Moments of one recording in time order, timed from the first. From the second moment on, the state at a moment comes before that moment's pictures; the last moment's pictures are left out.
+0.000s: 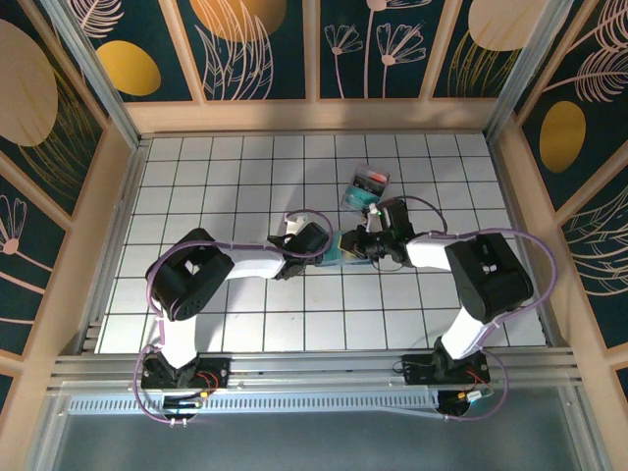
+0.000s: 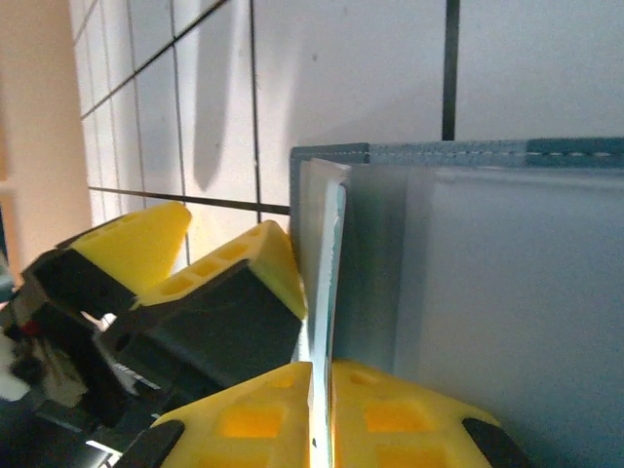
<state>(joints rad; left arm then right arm) -0.85 1.91 1.00 -0.12 -0.54 -0.67 0.42 1.67 0.69 0.21 -0.64 0.77</state>
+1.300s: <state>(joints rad) -0.85 1.87 1.08 -0.19 -0.51 -0.63 0.38 1.63 0.65 0.22 -0.64 0.80</state>
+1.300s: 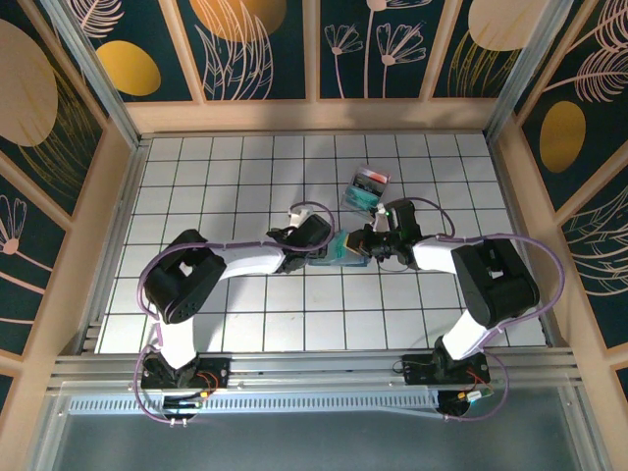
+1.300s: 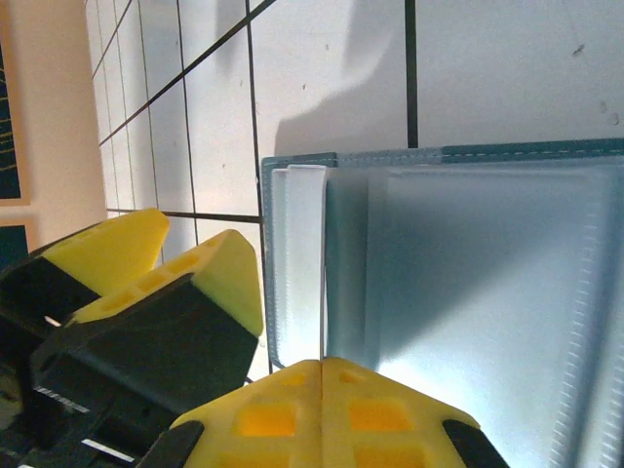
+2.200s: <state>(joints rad) -0.85 1.93 1.11 -0.23 -0.50 -0.65 0.42 1.66 0.65 0.29 -0.63 0.82</state>
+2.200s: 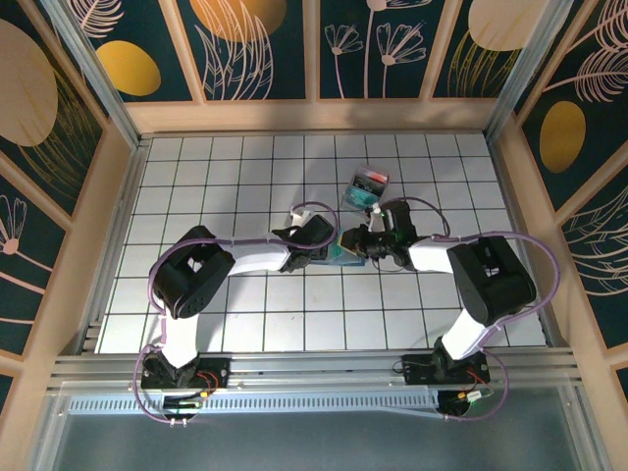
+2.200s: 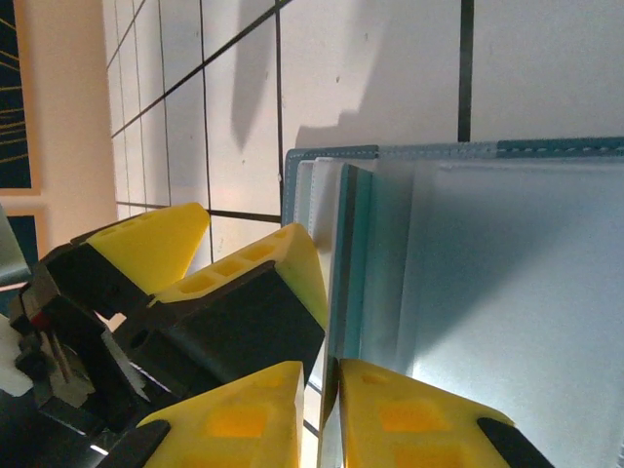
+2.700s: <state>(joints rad) -0.85 1.93 1.09 -0.20 -0.51 -0.68 0.44 1.64 0.75 0.04 -0.47 0.68</state>
